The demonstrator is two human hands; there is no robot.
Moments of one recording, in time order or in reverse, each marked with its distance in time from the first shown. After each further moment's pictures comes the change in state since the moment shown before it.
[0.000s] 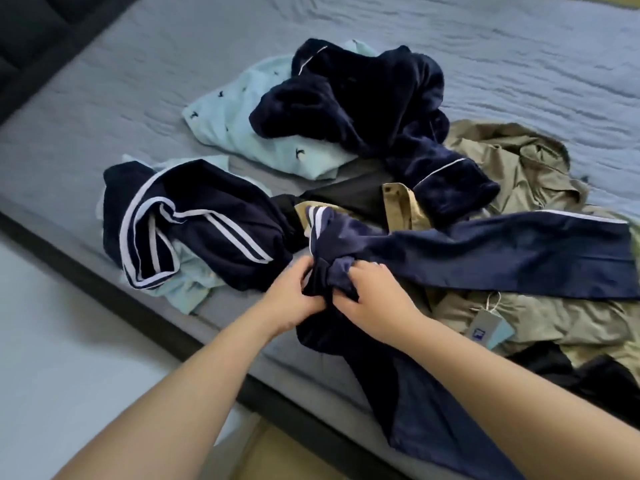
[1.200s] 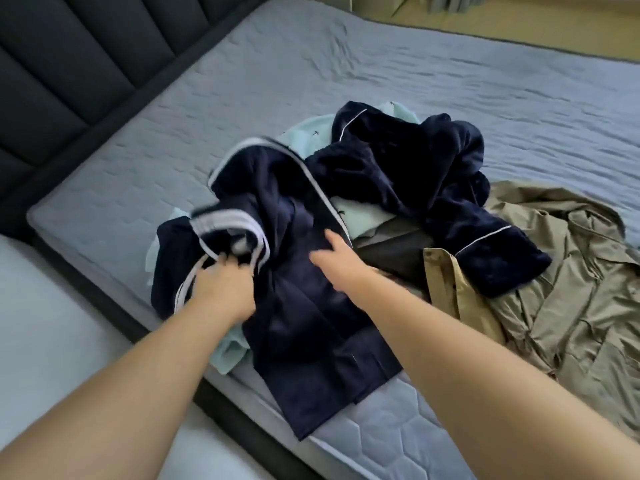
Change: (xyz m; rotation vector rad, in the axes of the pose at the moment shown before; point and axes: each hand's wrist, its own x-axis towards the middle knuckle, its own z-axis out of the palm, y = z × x) left_hand 0.039 0.030 -0.172 1.267 0.193 -0.343; right_hand 0.180 -0.071 -0.009 0.823 -0.187 0.482
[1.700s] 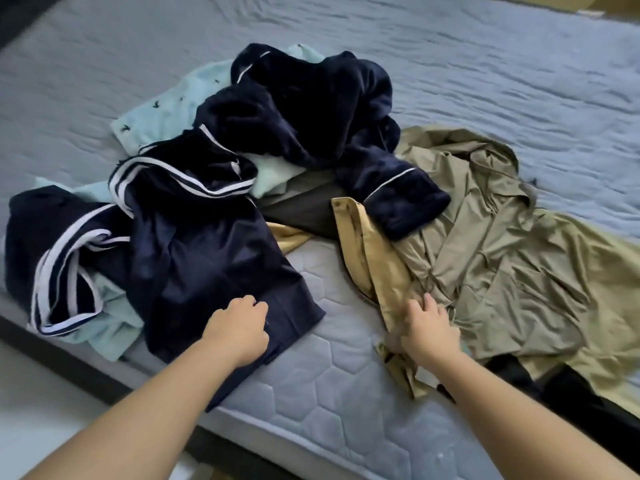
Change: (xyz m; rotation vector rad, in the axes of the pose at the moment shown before) left_hand -0.043 0.177 0.097 -0.077 -0.193 0.326; right_hand -0.103 0.262 -0.185 -0.983 0.276 0.418
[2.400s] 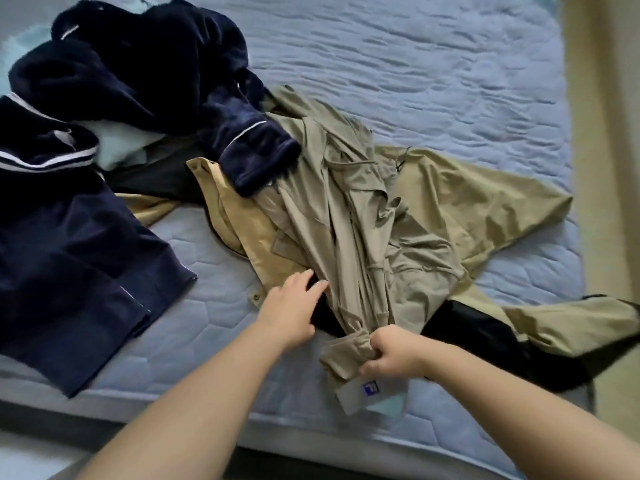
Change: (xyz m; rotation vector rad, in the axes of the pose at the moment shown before) left_hand -0.010 0.278 0.057 0.047 0.085 0.484; right_hand -0.081 0.204 0.018 0.041 -0.409 -0.381
